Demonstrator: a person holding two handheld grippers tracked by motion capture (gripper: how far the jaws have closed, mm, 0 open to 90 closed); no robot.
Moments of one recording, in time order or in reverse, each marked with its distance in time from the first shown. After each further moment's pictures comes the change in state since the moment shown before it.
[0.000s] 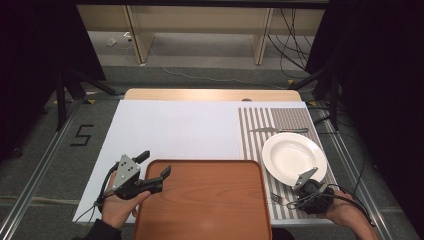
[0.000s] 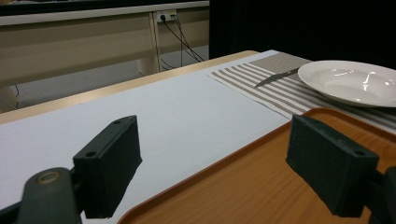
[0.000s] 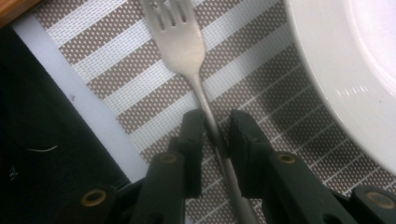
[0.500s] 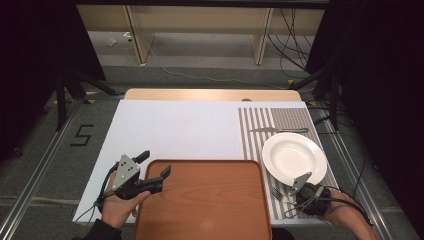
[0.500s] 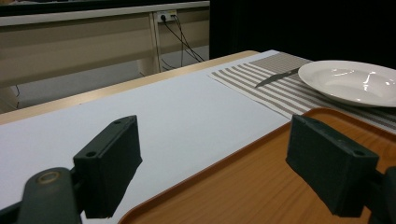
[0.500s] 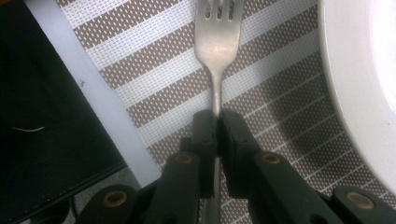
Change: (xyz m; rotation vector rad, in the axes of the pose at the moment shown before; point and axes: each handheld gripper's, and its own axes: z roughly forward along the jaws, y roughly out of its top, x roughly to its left) left arm 0.000 0.000 0.000 0.000 0.001 0.002; right arm 0.011 0.005 0.000 0.030 -0.036 -0.123
